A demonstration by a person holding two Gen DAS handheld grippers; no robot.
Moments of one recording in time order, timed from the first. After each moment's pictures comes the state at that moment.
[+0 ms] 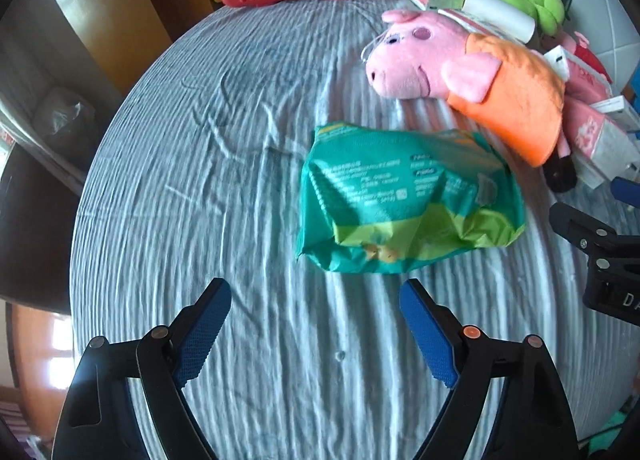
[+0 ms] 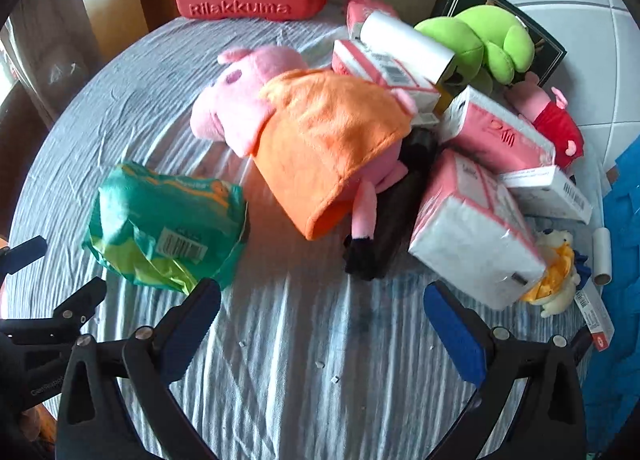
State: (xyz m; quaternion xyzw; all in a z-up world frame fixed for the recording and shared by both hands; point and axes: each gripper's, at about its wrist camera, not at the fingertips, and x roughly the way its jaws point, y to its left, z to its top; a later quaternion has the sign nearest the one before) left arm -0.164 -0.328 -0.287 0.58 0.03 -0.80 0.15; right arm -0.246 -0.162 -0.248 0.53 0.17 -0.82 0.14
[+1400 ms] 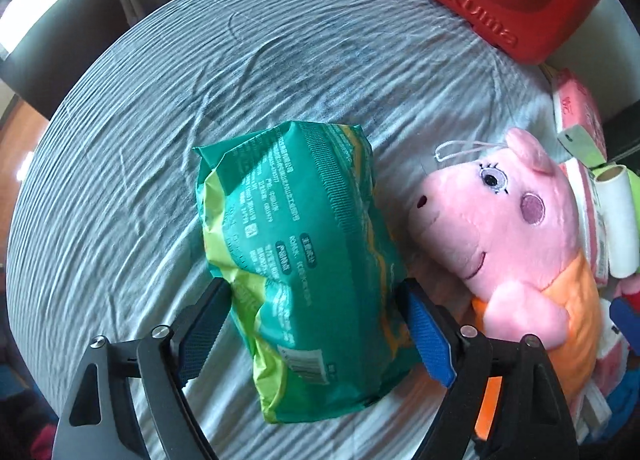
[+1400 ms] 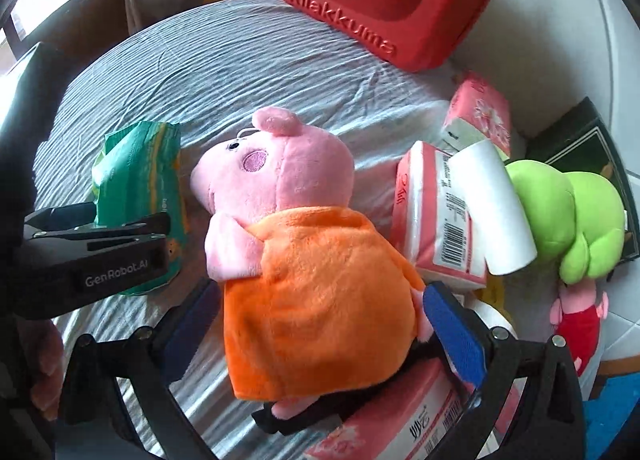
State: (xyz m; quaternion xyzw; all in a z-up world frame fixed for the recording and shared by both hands) left arm -0.286 -0.342 -0.299 0.55 0.30 -0.70 0.33; right arm -0.367 -0.231 -0.242 0.48 0.35 -0.73 0.34
